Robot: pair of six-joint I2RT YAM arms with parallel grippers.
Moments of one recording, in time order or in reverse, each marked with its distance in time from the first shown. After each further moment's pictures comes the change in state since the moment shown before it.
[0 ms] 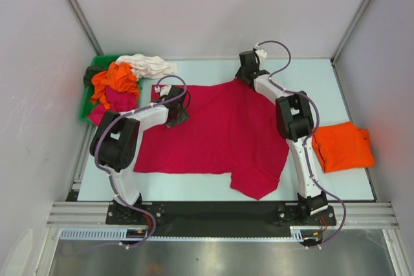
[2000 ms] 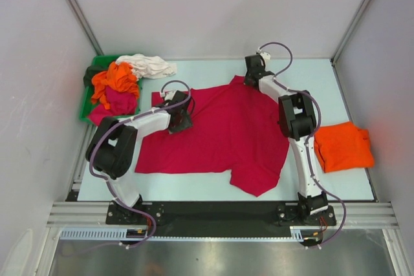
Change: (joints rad) left arm -0.073 -0.080 -0.068 -0.059 0.014 0.000; right arm -0.041 0.016 -0.017 -0.076 0.022 -0.174
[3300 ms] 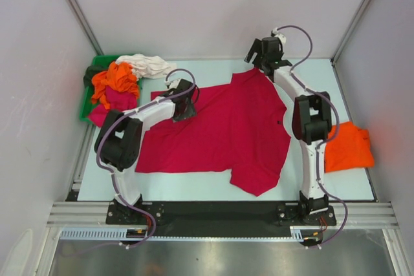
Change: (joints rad) left arm 0.008 0.108 0.214 -0.073 -0.029 0.034; right arm -0.077 -0.135 0.020 0.056 -0.156 0.046
